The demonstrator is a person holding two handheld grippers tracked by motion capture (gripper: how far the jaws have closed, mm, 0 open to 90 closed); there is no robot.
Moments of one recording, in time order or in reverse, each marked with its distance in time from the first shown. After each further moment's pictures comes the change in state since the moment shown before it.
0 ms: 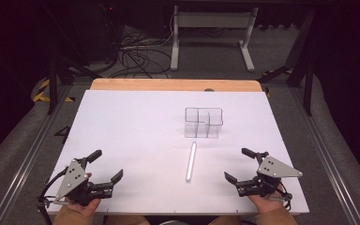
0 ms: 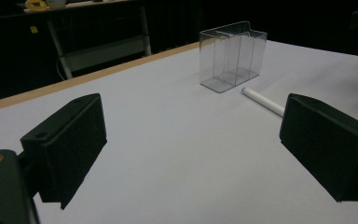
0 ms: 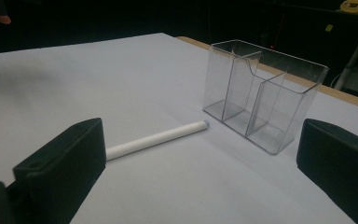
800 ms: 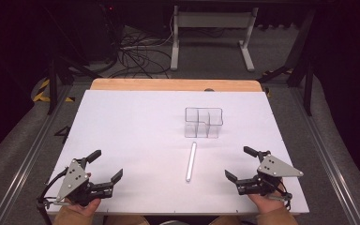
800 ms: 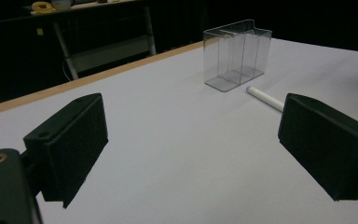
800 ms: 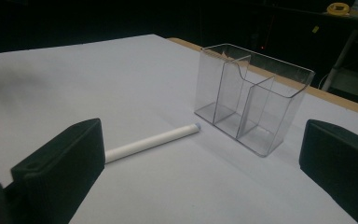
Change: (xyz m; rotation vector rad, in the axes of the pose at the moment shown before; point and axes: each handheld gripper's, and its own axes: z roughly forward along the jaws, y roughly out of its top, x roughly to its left) left arm -0.002 0.000 -0.001 0.004 0.020 0.014; right arm 0.001 0.005 -0.001 0.000 -0.038 -0.002
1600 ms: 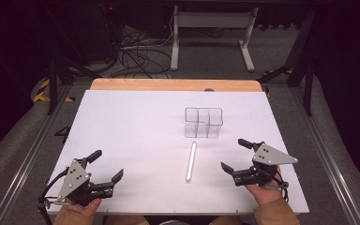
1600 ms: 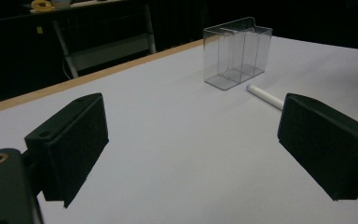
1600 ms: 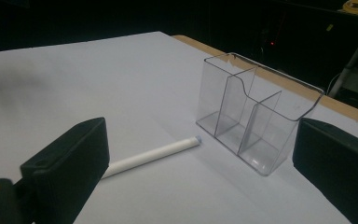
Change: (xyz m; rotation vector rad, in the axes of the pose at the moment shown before) left arm 0.000 0.000 0.001 0.009 -0.001 0.003; right arm -0.009 0.024 0.016 0.039 0.039 -0.024
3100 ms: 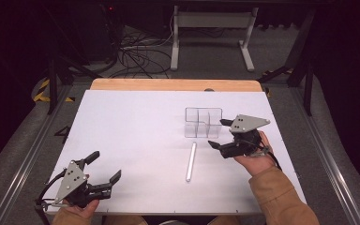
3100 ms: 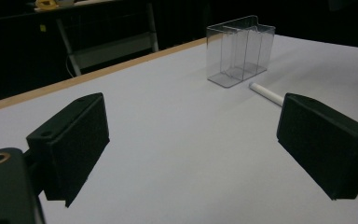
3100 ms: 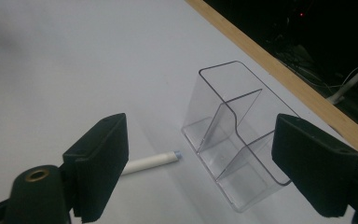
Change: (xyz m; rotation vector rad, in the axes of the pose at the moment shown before) left arm 0.000 -0.002 -0.005 0.002 0.013 -0.007; right arm -0.027 0.064 0.056 0.222 0.076 -0.161
